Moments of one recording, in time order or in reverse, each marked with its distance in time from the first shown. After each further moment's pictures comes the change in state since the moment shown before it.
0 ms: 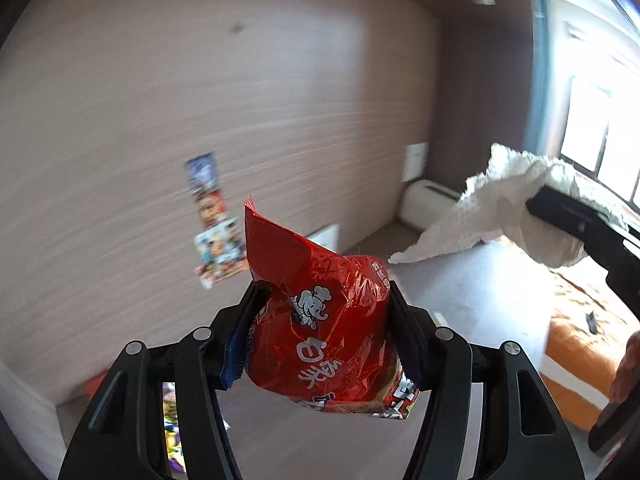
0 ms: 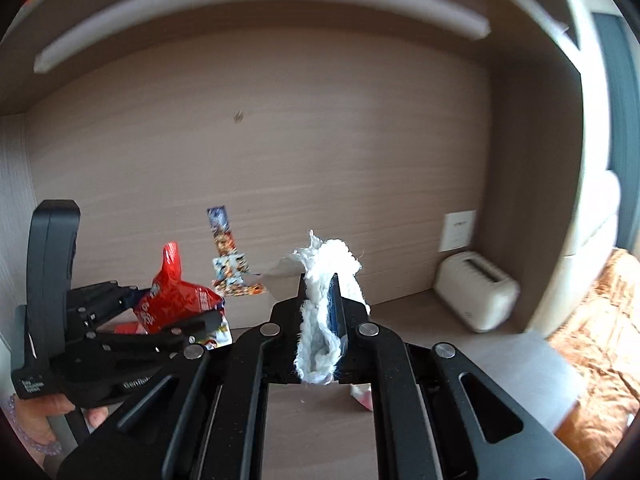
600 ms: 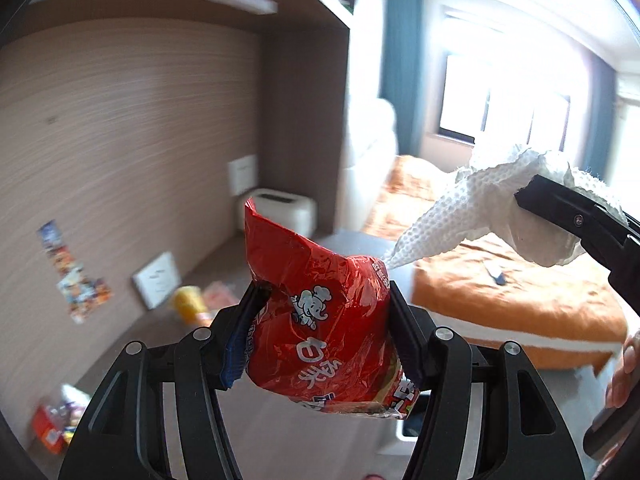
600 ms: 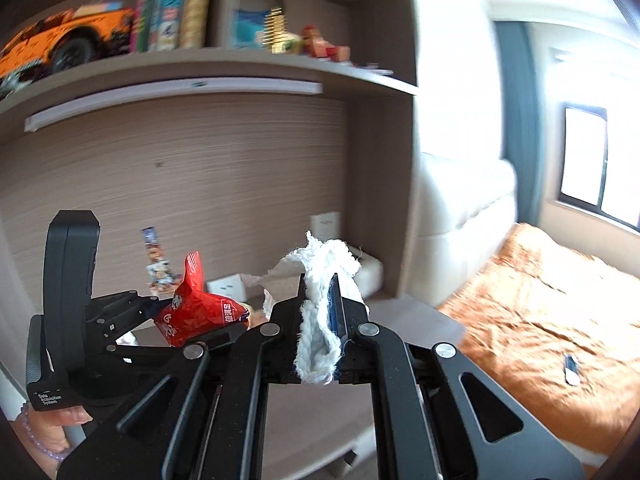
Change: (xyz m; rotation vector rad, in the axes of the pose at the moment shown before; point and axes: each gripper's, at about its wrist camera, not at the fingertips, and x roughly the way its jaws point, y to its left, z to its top) left arm -0.025 -0.159 -0.003 0.217 -0.027 -0.402; right arm -0.175 -0.035 -0.029 0.130 -0.049 -0.375
